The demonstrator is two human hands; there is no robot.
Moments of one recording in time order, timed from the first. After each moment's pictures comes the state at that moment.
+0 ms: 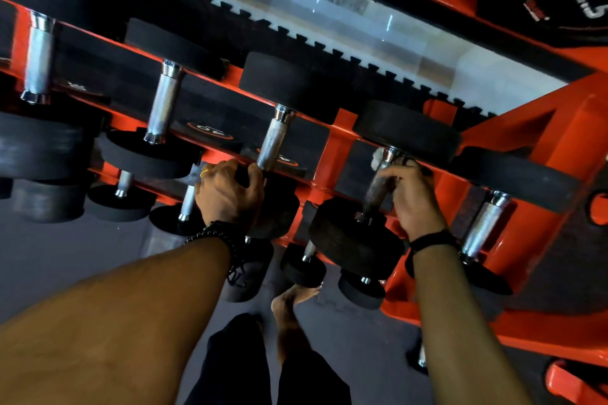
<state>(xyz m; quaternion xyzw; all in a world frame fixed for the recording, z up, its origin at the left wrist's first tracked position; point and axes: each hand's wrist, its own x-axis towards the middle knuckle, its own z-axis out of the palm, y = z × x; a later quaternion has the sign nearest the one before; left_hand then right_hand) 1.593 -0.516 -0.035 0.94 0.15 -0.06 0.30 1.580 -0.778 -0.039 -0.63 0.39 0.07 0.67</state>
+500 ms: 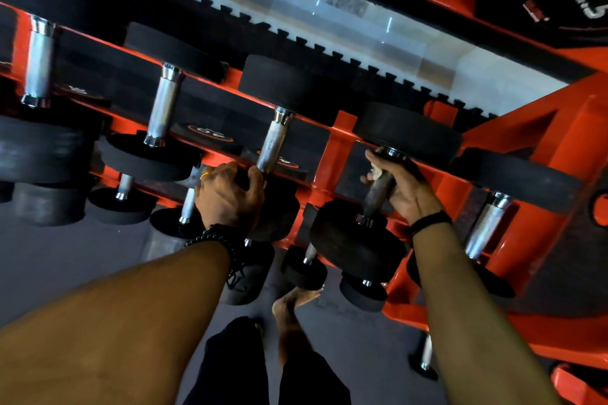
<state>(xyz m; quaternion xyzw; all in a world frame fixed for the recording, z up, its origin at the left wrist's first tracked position) 1.592 -0.515 -0.035 0.94 0.13 -0.05 0.31 1.599 -0.788 -0.056 -0.53 0.40 0.16 0.73</state>
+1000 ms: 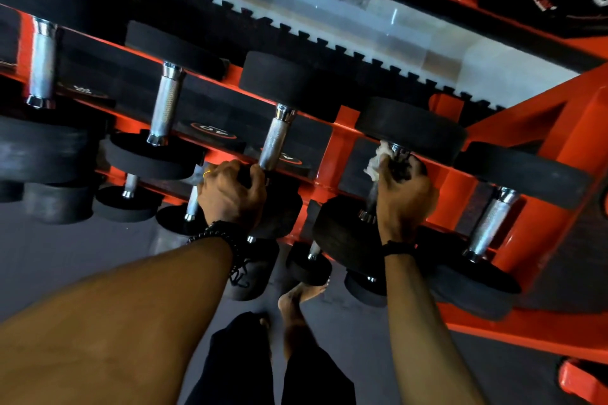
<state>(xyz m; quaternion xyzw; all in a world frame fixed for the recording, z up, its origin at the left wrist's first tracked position) 1.593 -0.516 -0.035 0.95 0.15 -0.07 0.28 1.564 -0.753 -0.066 -0.86 0.39 -0.13 0.29</state>
